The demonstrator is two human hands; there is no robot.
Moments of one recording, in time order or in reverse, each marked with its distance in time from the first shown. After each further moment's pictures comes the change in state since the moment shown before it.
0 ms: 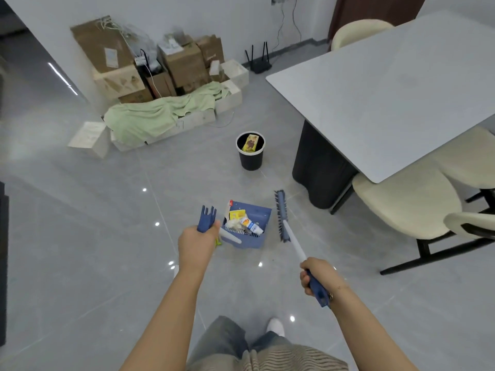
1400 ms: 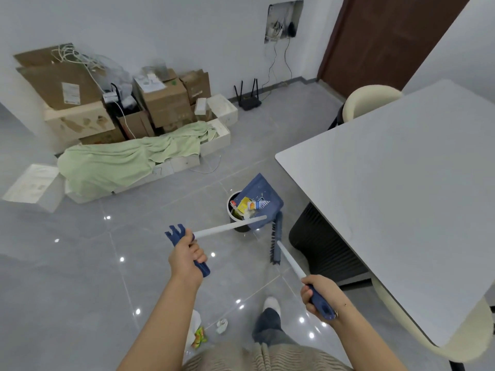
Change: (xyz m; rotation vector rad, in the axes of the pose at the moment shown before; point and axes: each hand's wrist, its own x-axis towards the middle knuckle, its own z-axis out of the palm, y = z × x) left_hand 0.396 0.198 0.088 -0.940 -0.125 -0.439; right_hand 0.169 -0.361 0.117 0.286 0.026 0.114
